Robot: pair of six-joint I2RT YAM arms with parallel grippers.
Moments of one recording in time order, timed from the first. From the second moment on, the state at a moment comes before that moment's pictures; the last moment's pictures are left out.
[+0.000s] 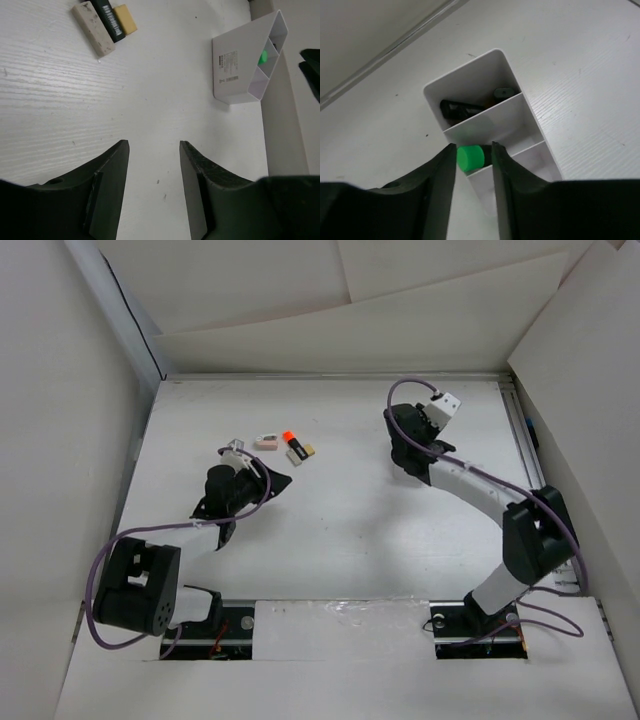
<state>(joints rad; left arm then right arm) -0.24 1.30 0.38 0.57 0.35 -0.80 0.52 1.63 1.16 -0.14 0.95 0.78</state>
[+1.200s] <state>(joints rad) -0.42 1.82 1.11 -0.04 -0.36 -0.67 0.65 1.27 0.93 -0.13 0.31 0.68</state>
